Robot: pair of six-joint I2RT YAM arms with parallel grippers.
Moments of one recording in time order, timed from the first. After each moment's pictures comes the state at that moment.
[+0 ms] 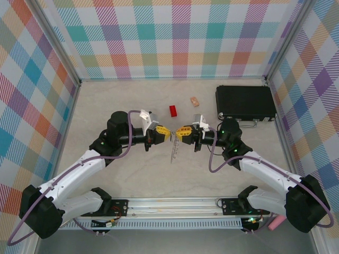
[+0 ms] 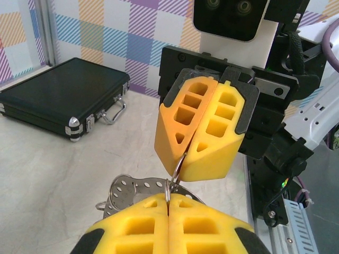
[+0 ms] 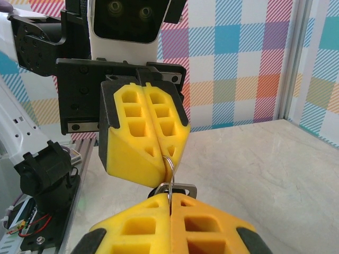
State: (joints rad) left arm -0.57 1.06 0.79 0.02 0.75 0.00; right arm 0.61 1.10 0.60 0.53 -0.79 0.04
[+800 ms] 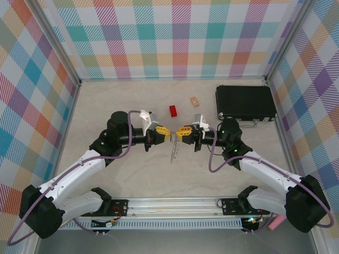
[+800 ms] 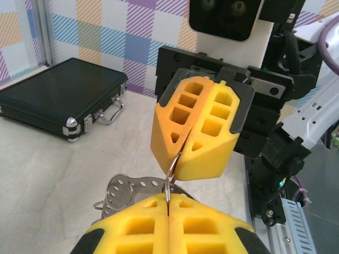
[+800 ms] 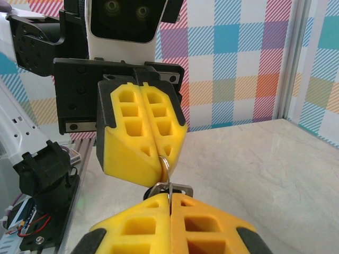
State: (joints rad) left arm -0.57 1.06 0.79 0.03 0.75 0.00; right arm 0.61 1.10 0.60 0.53 -0.79 0.04
